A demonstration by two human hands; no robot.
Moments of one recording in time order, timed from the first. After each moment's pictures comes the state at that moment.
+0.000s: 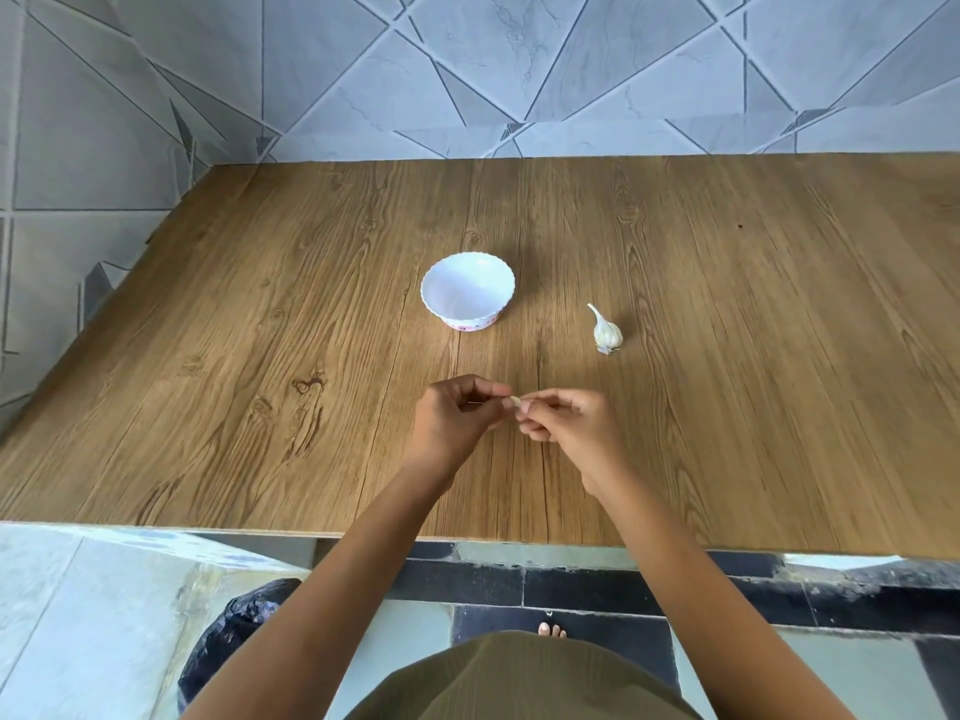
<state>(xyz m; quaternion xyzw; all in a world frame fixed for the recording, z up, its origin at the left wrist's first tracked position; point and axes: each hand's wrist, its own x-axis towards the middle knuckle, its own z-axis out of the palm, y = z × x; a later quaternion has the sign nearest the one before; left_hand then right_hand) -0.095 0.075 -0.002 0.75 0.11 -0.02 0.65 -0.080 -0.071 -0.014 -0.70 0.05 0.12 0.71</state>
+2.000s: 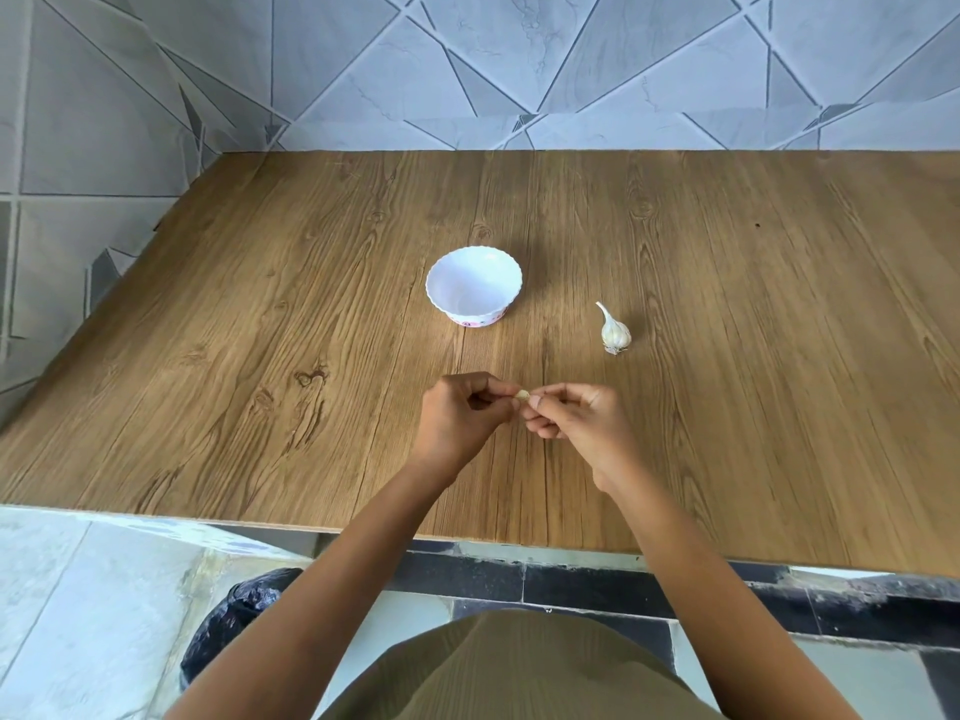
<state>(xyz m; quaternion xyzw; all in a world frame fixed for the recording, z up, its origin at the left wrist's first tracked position) -0.092 0.072 -0.001 0.82 0.08 0.01 0.57 -0.075 -0.078 -0.006 -0.69 0.03 0.14 0.71</state>
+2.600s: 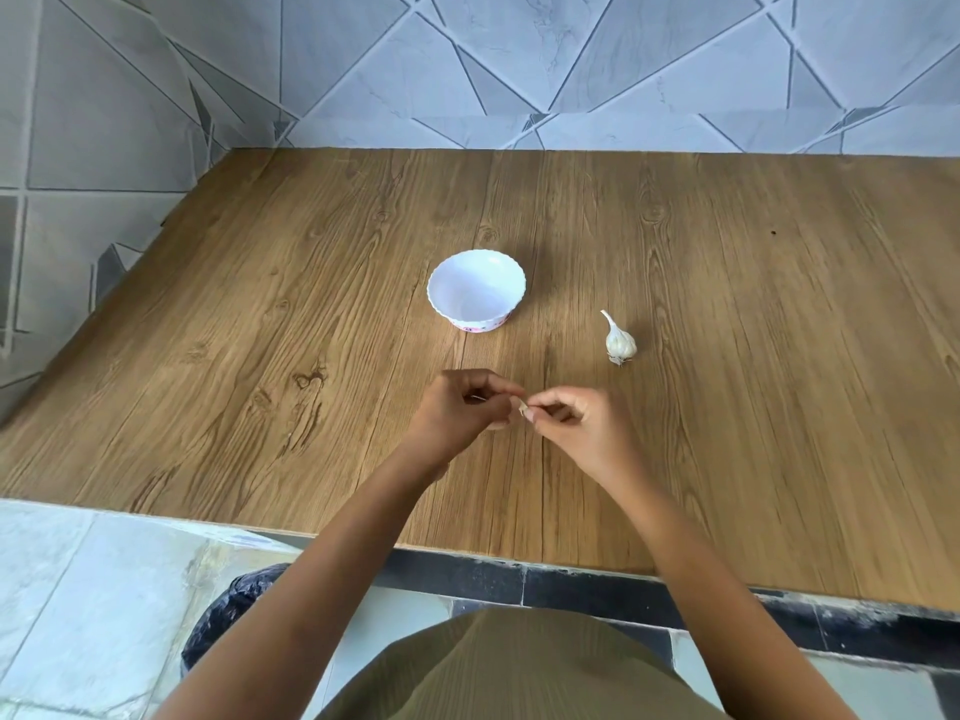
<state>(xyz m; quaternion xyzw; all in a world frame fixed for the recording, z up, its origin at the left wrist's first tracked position) -0.078 0.076 0.004 0.78 0.08 -0.06 0.62 -0.056 -0.089 -0.026 -0.84 -0.18 0.01 0.52</state>
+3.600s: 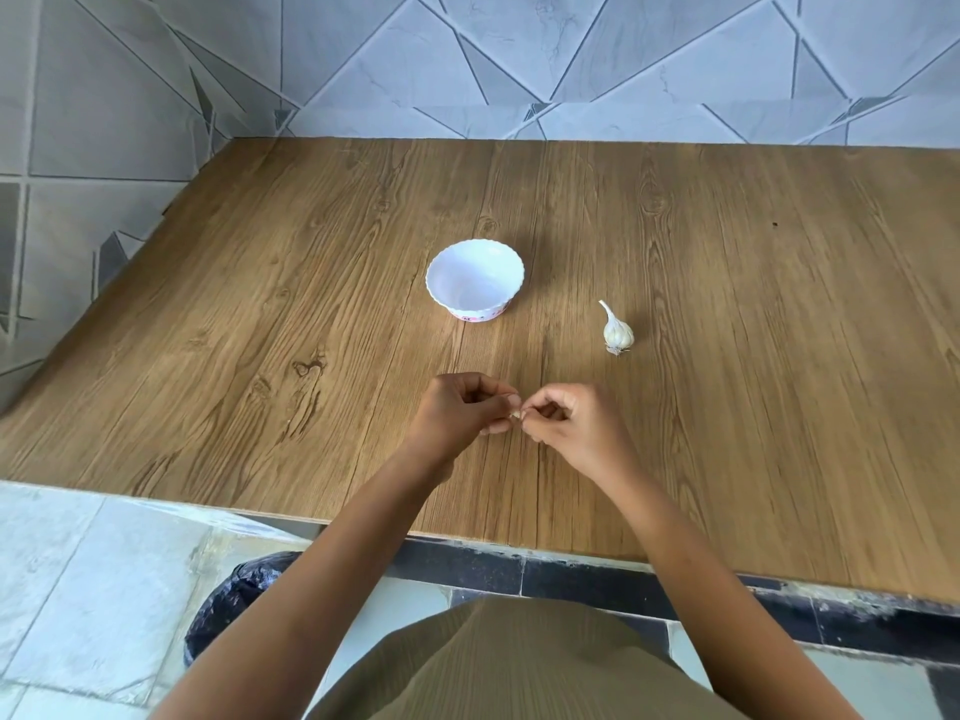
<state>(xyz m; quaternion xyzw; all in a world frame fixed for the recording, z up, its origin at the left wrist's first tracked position) -0.087 0.066 0.003 0.72 0.16 -0.09 0.67 -0.062 -0.088 -0.023 -0.83 -0.19 0.05 0.51</state>
